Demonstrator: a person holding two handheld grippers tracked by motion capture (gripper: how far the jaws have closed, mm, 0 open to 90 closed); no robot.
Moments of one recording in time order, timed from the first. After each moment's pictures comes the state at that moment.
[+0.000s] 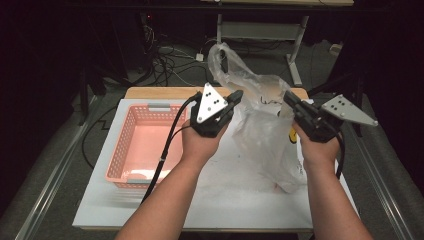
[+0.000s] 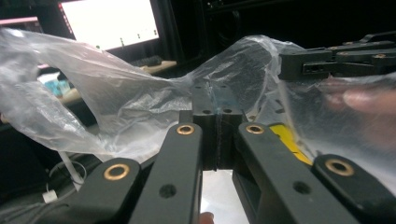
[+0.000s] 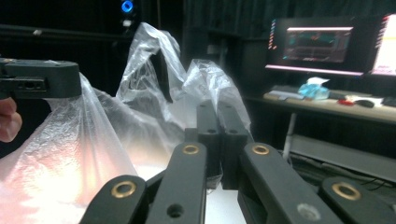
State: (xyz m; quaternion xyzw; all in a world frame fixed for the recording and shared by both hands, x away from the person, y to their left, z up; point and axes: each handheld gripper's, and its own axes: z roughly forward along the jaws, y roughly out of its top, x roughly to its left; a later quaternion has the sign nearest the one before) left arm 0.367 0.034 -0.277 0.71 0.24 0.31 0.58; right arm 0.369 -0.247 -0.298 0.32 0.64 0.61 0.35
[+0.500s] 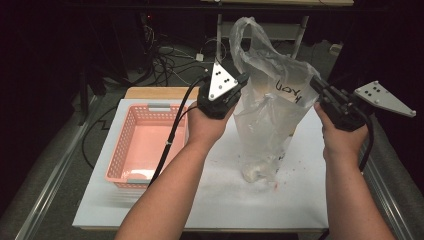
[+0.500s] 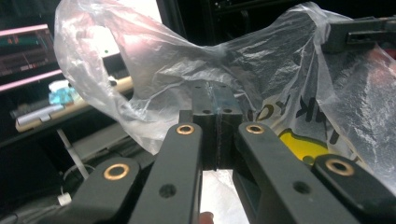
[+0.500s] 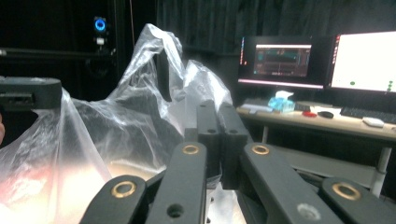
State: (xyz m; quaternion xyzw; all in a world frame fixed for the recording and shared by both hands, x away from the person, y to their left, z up) left arm 0.388 0.027 -0.266 0.72 0.25 0.31 0.57; right arm 0.372 -0.283 -0.274 0.34 0.61 0.61 0.38
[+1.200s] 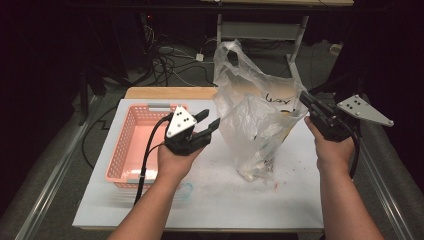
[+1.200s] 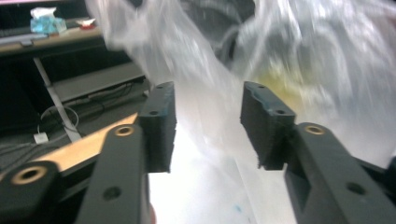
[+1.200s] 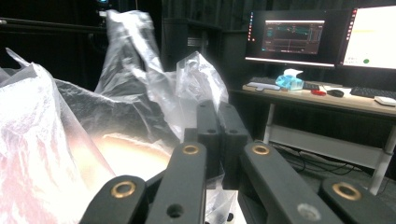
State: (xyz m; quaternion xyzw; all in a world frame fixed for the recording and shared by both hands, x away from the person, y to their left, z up) left arm 0.339 0.097 -0.342 0.73 0.32 0.23 0.55; right arm 0.373 -0.279 -0.306 0.35 0.63 0.59 0.36
